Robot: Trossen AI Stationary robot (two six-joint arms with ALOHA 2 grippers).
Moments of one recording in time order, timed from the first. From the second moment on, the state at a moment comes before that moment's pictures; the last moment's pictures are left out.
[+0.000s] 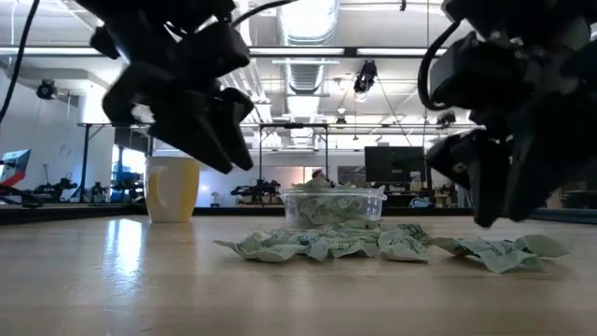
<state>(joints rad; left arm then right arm) -0.17 1.50 0.81 -0.12 -0.05 0.19 0.37 1.60 0.68 -0.03 -0.11 0.31</state>
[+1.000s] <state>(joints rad) -0.21 1.51 0.80 -0.12 -0.05 0.16 0.41 1.71 0.73 -0.04 -0.09 0.41</state>
